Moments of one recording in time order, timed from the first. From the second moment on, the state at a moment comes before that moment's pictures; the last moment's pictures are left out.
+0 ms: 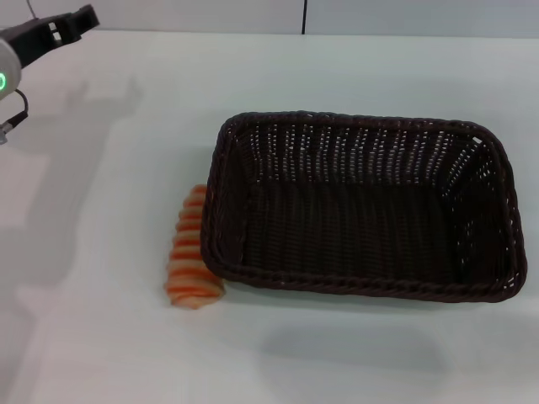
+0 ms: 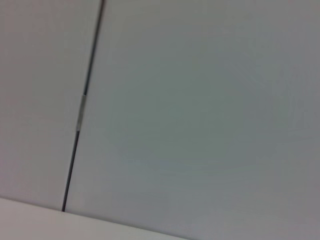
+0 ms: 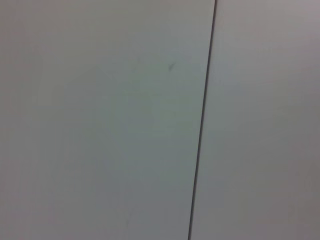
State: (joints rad) left arm -0.24 -1.99 -1.51 -1.37 2.88 -0.37 -0.39; right arm 0.44 2.07 -1.81 -0.41 0.86 -1.13 -0.38
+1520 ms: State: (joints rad) left arm -0.30 -2.06 -1.81 -1.86 2.69 -1.61 0.07; right arm 0.52 2.06 -1.78 -0.38 0.85 -1.05 -0.37
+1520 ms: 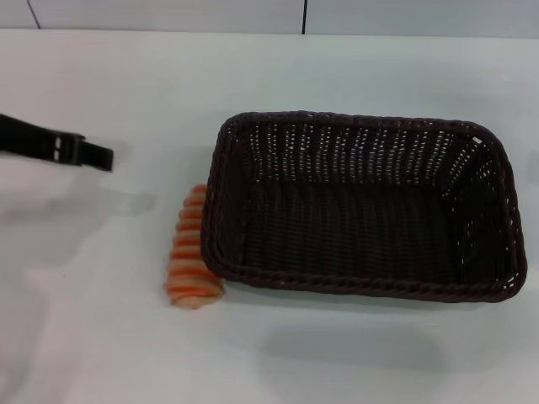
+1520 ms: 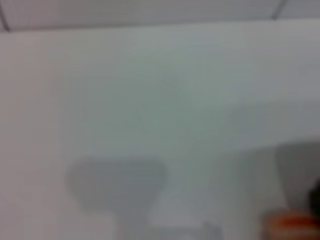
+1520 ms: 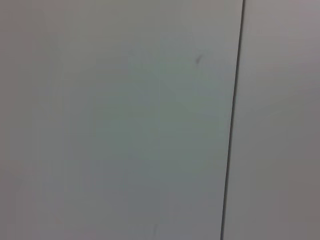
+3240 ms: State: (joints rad) left arm -0.31 -2.07 -1.69 -1.68 2.47 -1.62 0.06; right arm 0.52 2.06 -1.79 -0.39 0.84 -1.06 -0.37
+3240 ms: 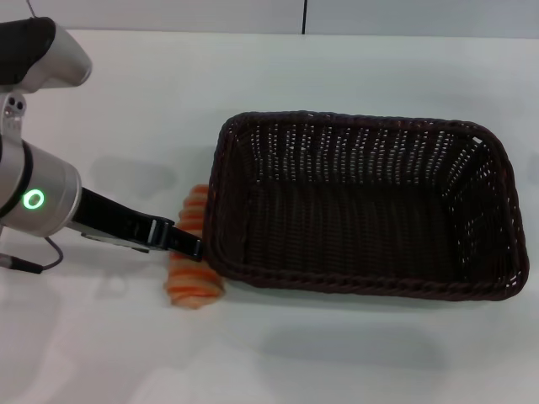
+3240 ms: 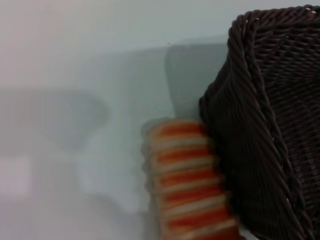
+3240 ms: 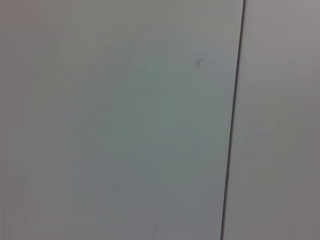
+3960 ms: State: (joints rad) left arm -0.32 -2.06 -1.68 -1.62 2.41 -1.58 0.09; right arm 0.52 2.06 -1.78 -0.39 0.84 -1.06 -0.37
